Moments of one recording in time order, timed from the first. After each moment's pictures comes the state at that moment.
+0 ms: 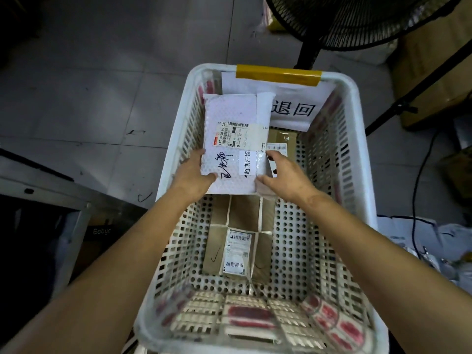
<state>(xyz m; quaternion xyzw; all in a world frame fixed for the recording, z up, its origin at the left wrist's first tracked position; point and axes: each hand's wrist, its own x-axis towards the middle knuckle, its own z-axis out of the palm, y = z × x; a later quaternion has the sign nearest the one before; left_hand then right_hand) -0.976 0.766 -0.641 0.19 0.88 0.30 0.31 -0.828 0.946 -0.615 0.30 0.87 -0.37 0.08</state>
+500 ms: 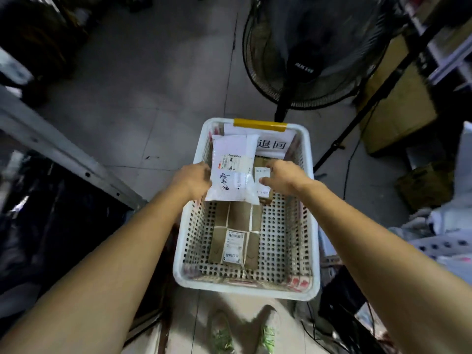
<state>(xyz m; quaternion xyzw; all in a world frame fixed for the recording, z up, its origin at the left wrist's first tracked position) -0.929 0.732 -0.412 0.29 0.91 0.09 0.27 -0.783 0.923 -0.394 0.29 0.91 -0.23 0.18</state>
